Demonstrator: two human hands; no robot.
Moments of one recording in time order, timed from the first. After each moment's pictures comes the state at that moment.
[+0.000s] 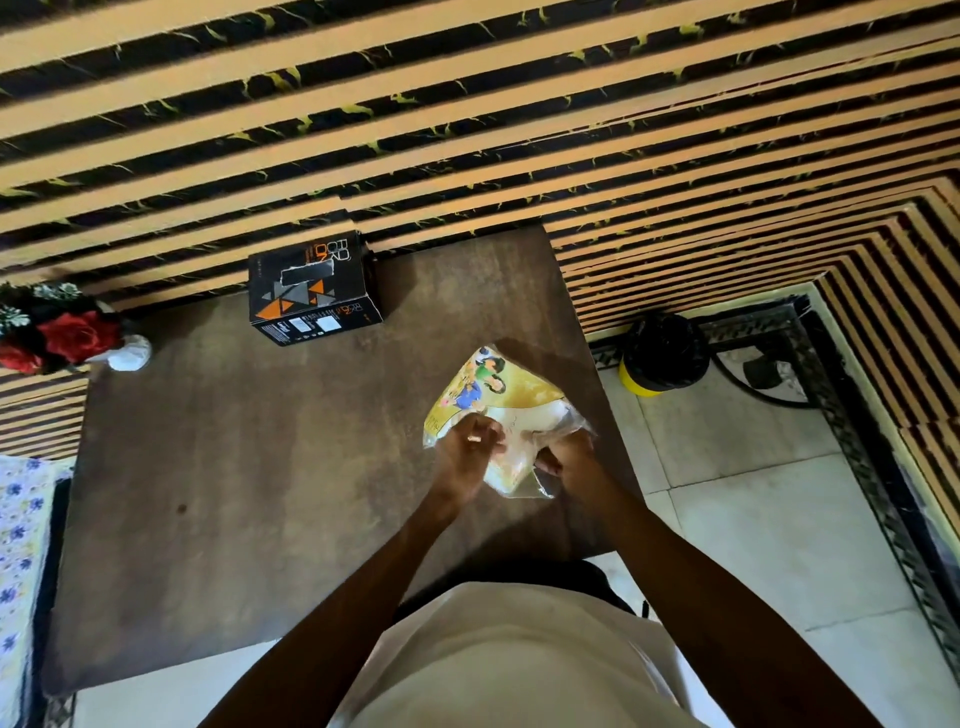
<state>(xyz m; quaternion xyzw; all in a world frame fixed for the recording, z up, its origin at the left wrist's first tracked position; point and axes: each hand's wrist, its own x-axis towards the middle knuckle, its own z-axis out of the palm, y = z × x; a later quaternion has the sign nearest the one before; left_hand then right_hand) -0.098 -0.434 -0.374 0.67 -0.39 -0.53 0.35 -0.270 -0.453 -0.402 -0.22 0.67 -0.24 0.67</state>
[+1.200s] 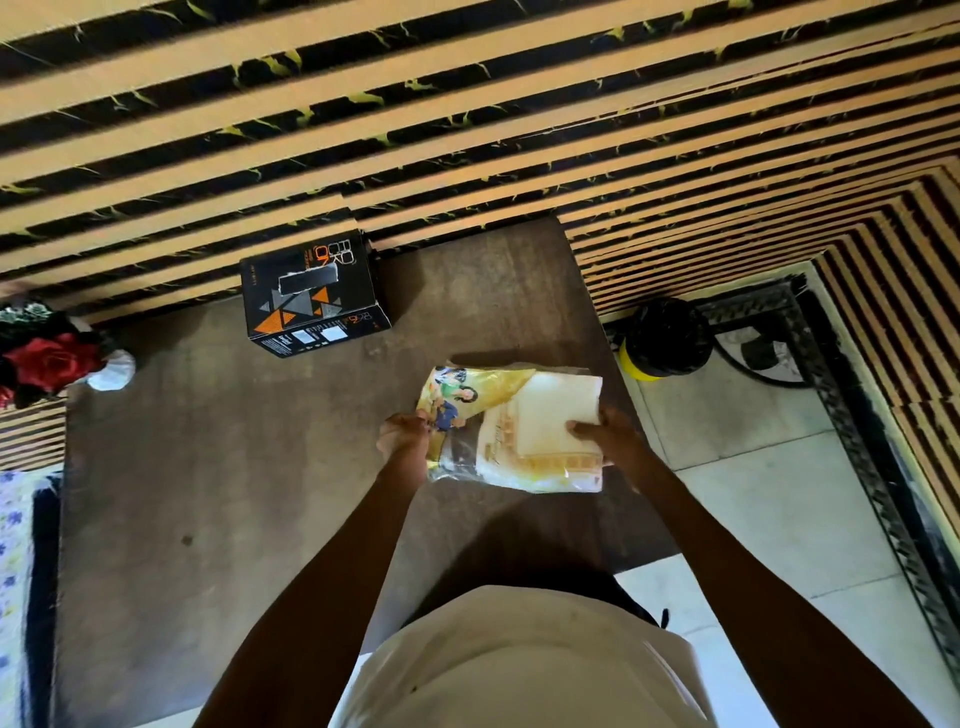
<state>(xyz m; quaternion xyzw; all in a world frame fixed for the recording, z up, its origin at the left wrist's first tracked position) 0.018 -0.523 -0.458 0.85 -0.17 -0.48 0.15 -0.272 -0.498 -0.393 -0.33 0.69 -0.22 0.61</state>
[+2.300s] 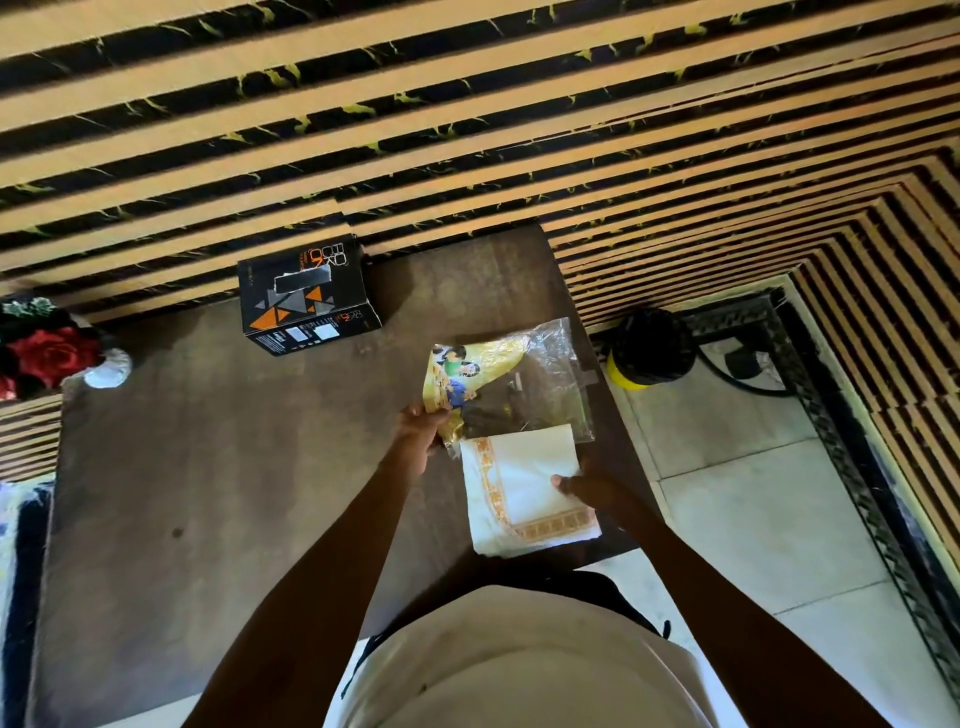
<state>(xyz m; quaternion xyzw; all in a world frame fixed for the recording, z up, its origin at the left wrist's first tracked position) -0.021 -0.502 -0.410 0.74 -0.15 -0.59 0.29 -0.281 -0.428 -0.409 -0.35 0.68 -0.08 0.64</state>
